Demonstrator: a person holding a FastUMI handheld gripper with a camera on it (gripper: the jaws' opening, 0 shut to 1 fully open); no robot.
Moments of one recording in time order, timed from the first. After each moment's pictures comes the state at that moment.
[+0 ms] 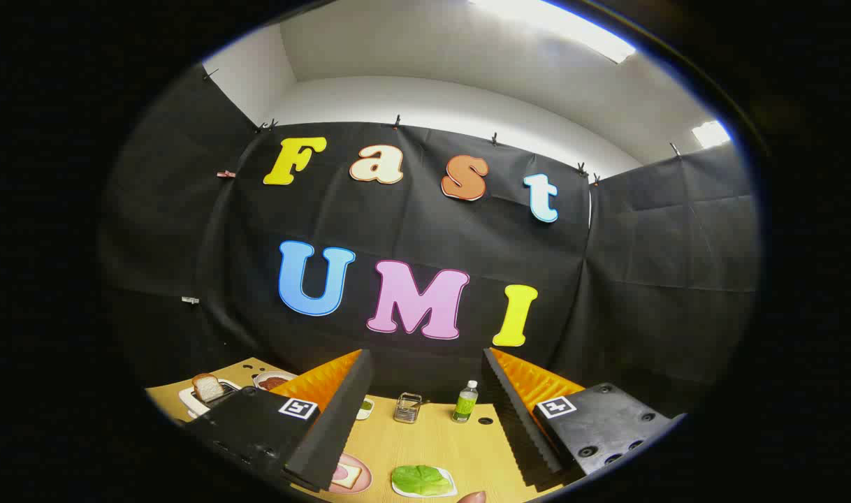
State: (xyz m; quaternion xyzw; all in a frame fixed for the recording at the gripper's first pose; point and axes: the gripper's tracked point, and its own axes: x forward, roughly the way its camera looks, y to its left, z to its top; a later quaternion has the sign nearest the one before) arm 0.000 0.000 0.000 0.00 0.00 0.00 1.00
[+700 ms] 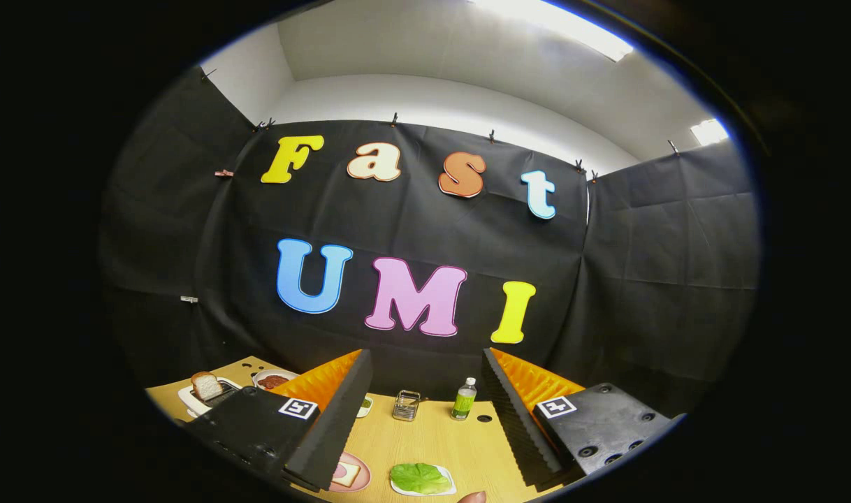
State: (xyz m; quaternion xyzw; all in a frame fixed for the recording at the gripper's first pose) arm -0.001 -0.005 -0.004 0.00 0.00 0.00 1.00
